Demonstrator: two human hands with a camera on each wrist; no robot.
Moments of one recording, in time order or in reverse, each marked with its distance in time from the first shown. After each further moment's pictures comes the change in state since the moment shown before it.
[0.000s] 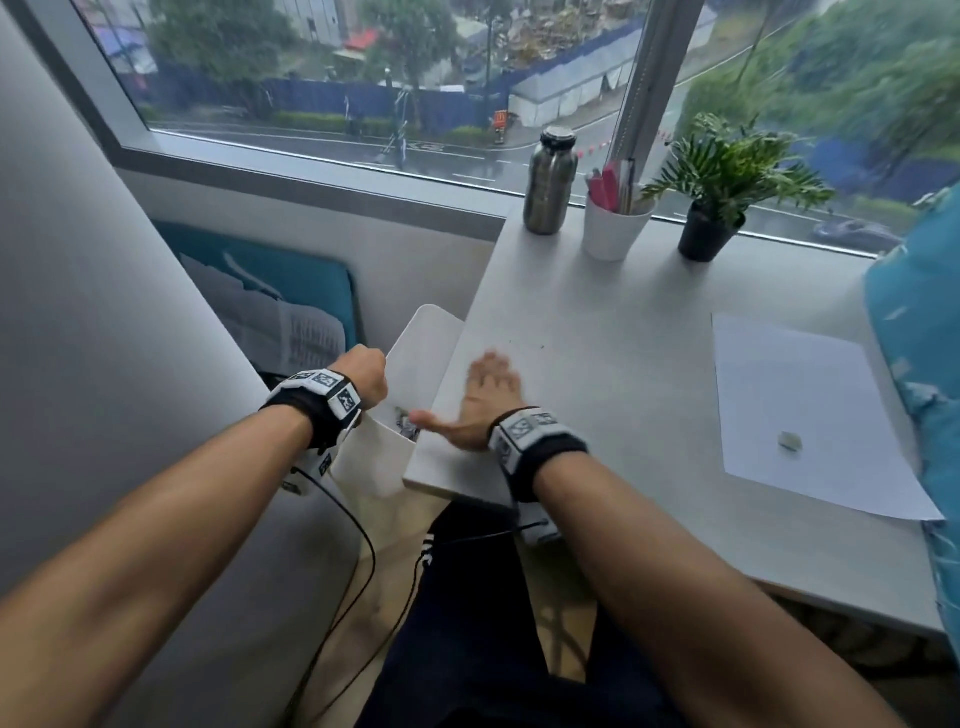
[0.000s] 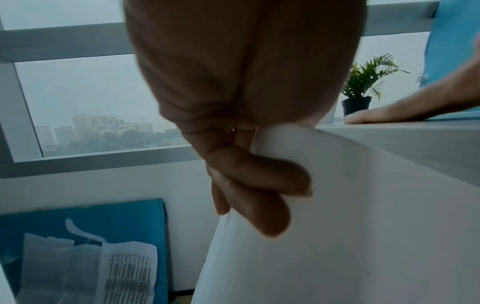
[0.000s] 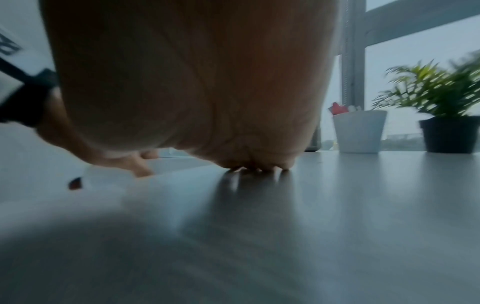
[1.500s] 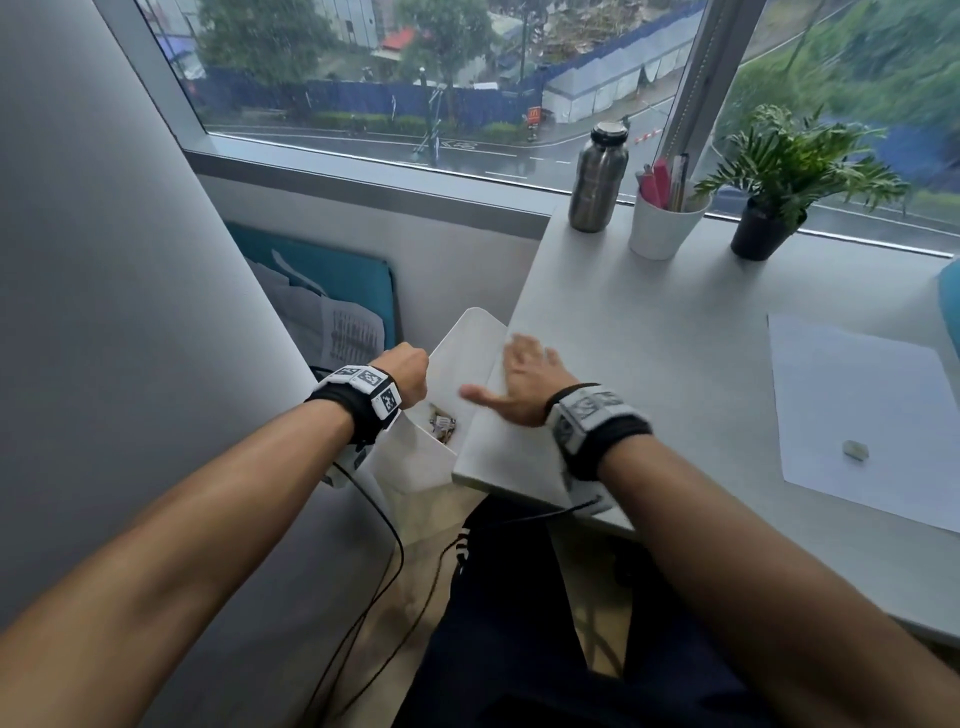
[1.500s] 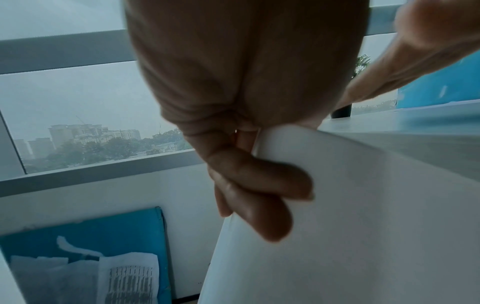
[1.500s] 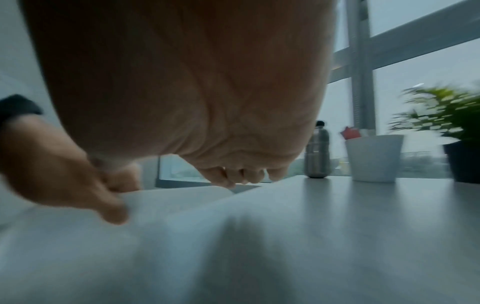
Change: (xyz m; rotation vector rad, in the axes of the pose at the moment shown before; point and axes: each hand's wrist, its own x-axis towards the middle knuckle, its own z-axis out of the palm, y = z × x) left_hand -0.025 -0.006 -0.015 0.085 -0.006 0.083; right_hand 0.002 -0.006 -0.031 -0.140 0.080 -0.151
